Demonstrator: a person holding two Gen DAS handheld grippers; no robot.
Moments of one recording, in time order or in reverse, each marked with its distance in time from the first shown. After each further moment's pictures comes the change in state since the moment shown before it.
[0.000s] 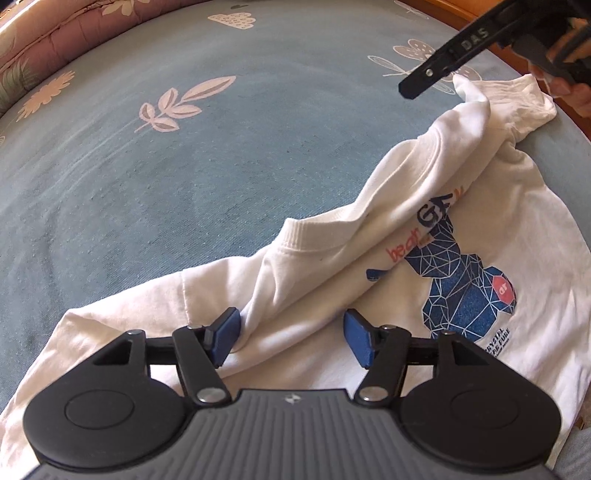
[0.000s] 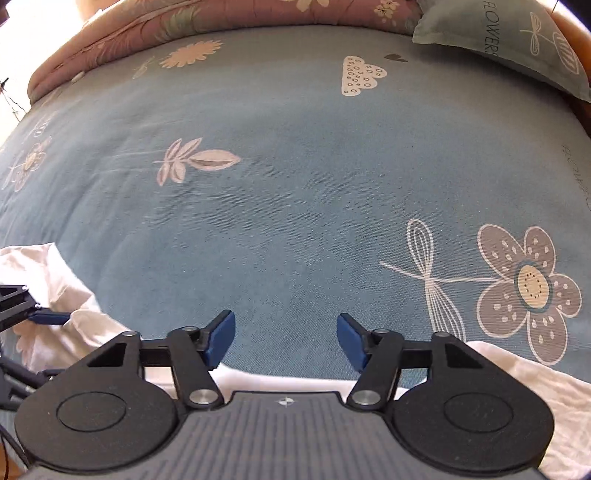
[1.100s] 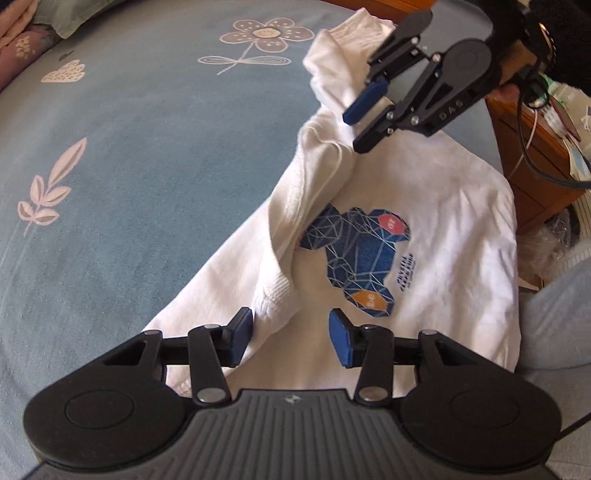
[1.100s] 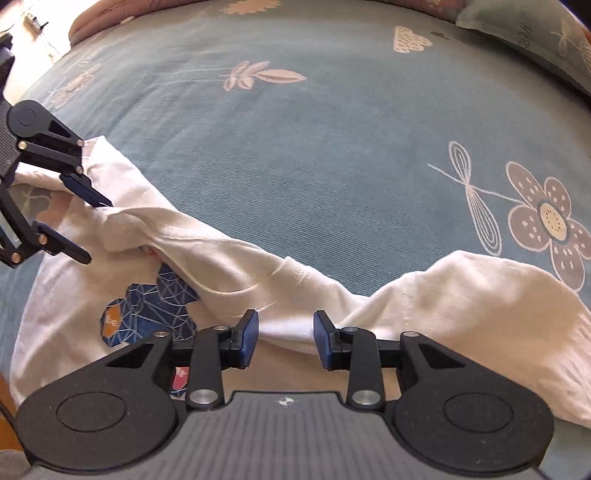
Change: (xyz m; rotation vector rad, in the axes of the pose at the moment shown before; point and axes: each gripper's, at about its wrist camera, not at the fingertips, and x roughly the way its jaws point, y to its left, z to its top) left arm -0.020 -0.015 0.018 0.485 0.082 -0.316; right arm -0.032 0.032 -0.094 -0.162 0.049 0.066
